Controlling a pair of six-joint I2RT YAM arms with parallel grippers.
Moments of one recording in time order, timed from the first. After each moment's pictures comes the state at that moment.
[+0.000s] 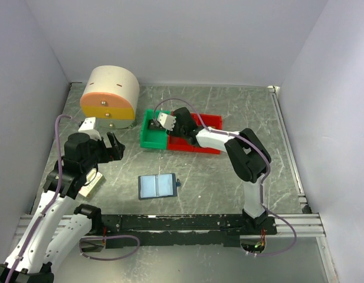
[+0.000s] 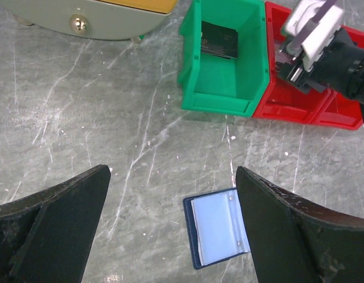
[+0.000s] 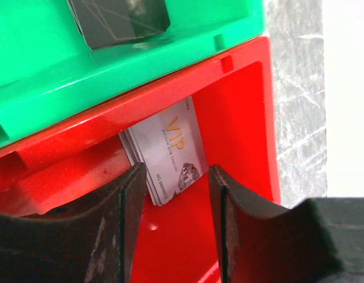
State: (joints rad) left arm -0.27 0.65 0.74 -0.55 -0.02 -0.36; right arm 0.66 2.01 1.27 0.05 0.20 -0.81
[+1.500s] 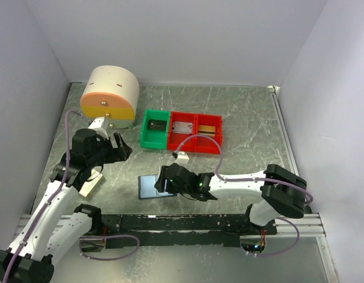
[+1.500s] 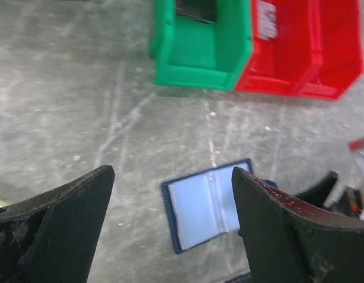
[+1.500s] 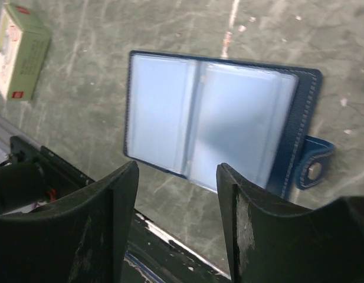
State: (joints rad) left arm -0.27 0.75 0.74 -0.54 0.07 -0.40; right arm 1.21 1.49 0.71 0.06 0.25 1.02
